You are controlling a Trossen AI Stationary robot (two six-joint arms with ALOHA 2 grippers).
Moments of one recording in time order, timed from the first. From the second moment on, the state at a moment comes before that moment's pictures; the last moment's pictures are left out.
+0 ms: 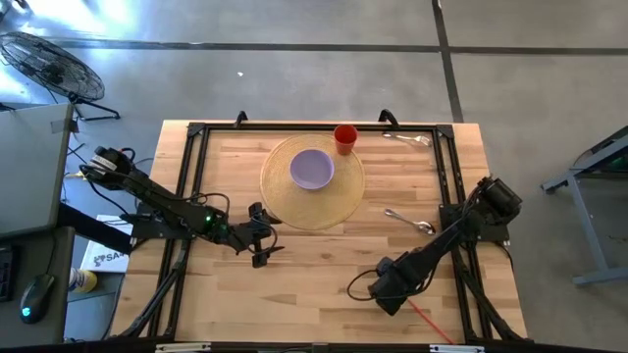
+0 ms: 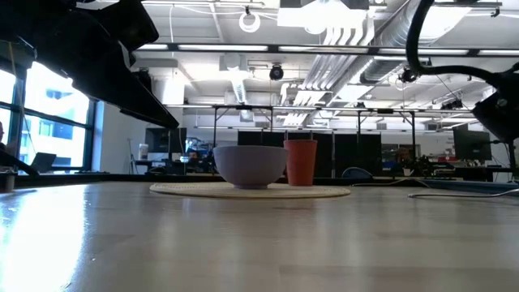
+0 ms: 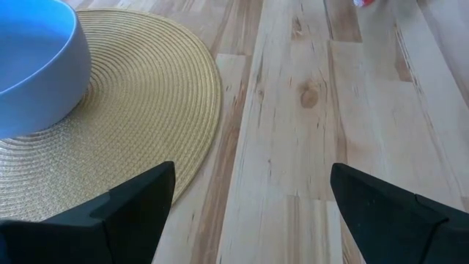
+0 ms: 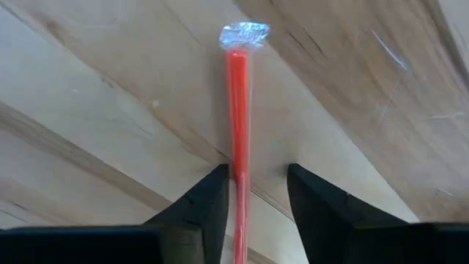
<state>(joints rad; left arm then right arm) -0.43 1.29 0.52 0.13 -0.48 -0.34 0.66 1.83 1.02 -0.73 -0.29 1.44</state>
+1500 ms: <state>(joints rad) -0.43 1.29 0.52 0.13 -0.48 -0.34 0.47 1.46 1.01 -0.61 0.41 0.87</state>
